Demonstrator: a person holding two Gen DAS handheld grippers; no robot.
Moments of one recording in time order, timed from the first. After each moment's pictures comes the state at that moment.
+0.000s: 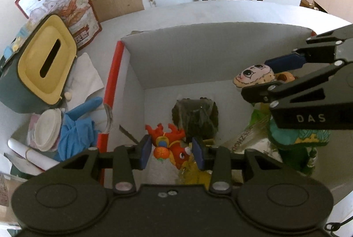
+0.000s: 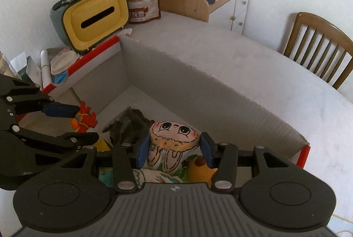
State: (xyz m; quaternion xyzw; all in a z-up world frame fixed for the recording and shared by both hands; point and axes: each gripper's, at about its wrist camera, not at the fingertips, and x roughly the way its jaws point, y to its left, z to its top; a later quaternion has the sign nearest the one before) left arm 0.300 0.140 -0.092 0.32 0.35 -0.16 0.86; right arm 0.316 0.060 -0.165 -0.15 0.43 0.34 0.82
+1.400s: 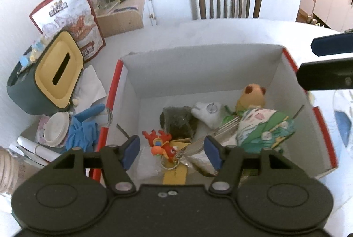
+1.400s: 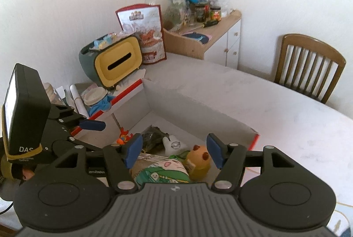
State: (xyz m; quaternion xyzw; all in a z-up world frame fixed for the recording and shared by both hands) left arm 0.242 0.127 -0.061 0.30 0.32 -0.16 0.88; right arm 0.249 -0.026 -0.060 -0.08 0.36 0.36 0.86
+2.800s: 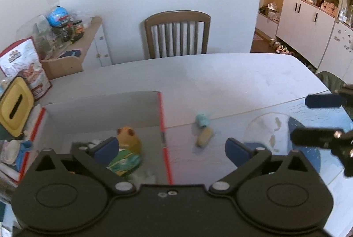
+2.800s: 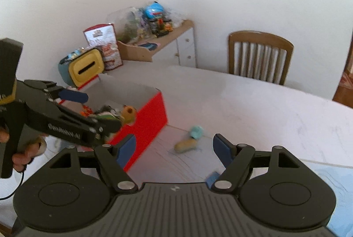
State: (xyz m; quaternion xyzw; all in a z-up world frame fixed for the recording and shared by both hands) left arm 0.124 -0.001 -0.068 0.26 0.26 -0.25 0.90; right arm 0.199 -0.245 -0.062 -0.04 0.34 0.30 0.89
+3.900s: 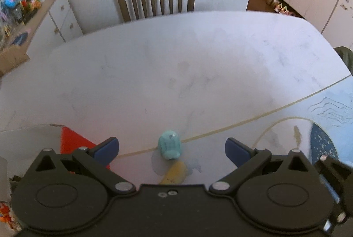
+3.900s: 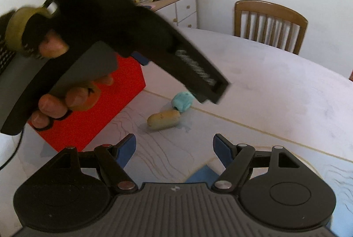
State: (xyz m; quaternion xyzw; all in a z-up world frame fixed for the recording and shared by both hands) left arm 0.248 -0.139 -0.156 0.29 0.39 -0.22 0.84; right arm 0.276 -0.213 -0.189 -0.09 0.38 0.31 0.86
